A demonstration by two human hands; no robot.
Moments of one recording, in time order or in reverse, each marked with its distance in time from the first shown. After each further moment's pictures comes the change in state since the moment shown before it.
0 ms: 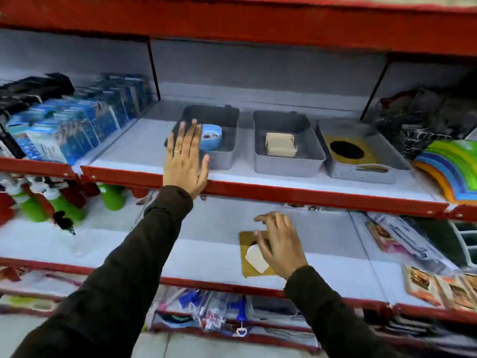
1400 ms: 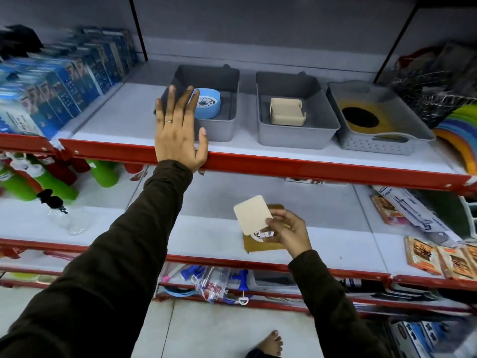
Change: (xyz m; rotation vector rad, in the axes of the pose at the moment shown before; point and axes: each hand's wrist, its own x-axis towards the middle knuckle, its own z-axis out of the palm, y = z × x) left_hand 0.009 -0.008 0.024 0.021 0.128 0.001; right_hand -0.015 0.015 0.029 1.095 -0.103 0.862
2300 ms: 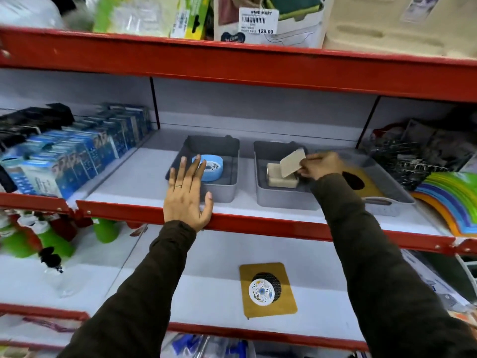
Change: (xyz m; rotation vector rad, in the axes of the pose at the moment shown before) left_hand 0.000 -0.003 0.001 -0.085 -0.084 -0.040; right_hand 0.135 -0.248 -0.032 -0.213 0.349 -0.235
